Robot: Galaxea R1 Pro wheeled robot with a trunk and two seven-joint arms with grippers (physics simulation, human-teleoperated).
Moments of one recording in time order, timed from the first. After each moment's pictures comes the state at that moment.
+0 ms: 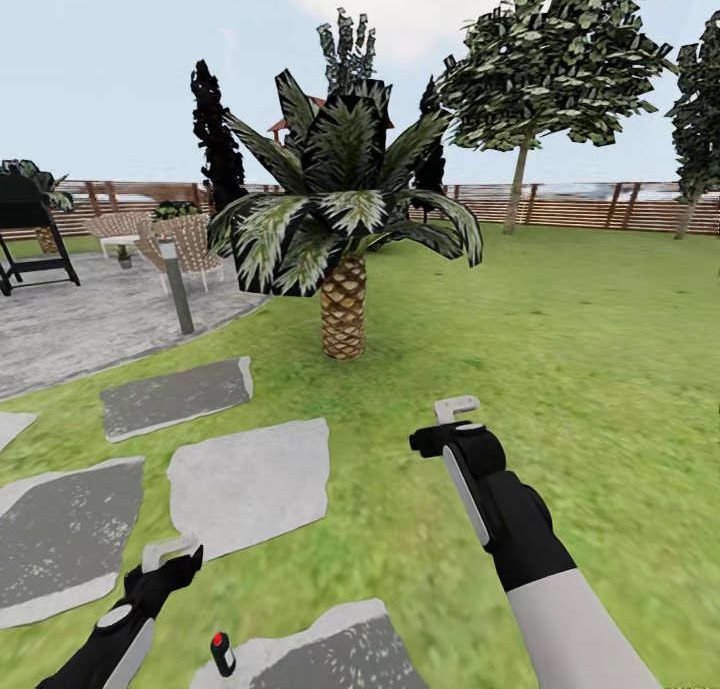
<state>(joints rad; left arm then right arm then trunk) -0.37 0.20 -0.02 -0.68 0.30 -0.02 0.08 -0.66 0.10 0.20 -1.28 0.02 0.94 -0.15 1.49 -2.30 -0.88</state>
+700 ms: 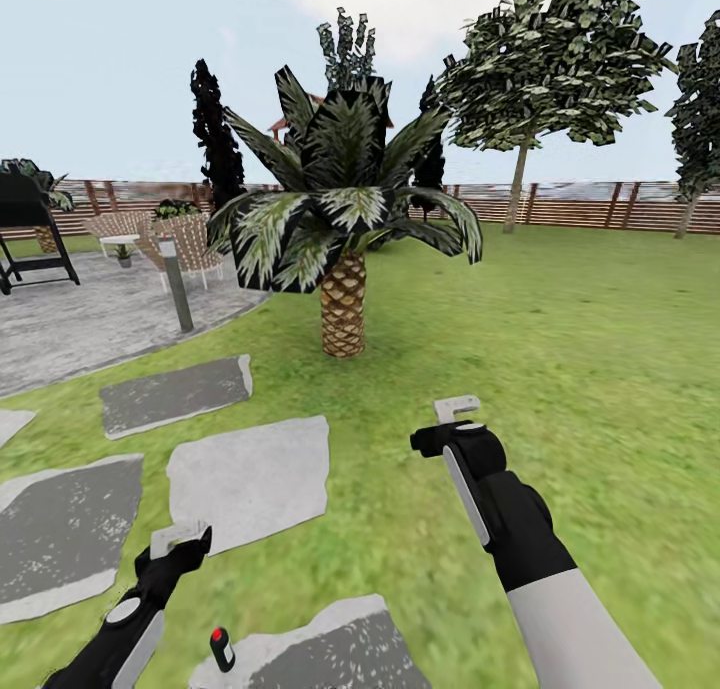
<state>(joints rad) -0.37 0.17 -0.02 -0.72 0.30 -0.10 0.08 -0.66 0.10 0.20 -1.28 0.02 0.94 -0.15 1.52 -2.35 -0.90</state>
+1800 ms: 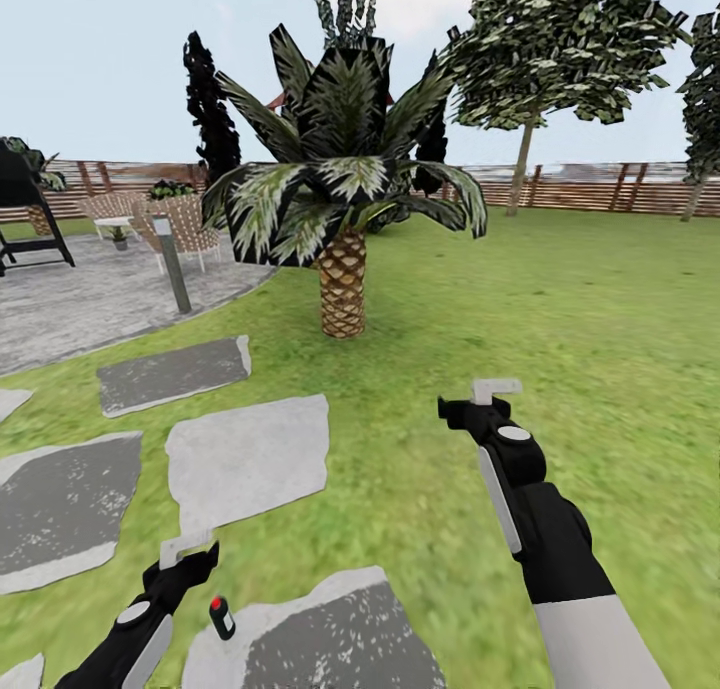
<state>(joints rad) -0.39 0.15 -0.02 -0.67 0.30 -0.03 0.08 -0.60 0.06 0.08 -1.41 0.02 0.67 -0.15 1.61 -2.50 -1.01</state>
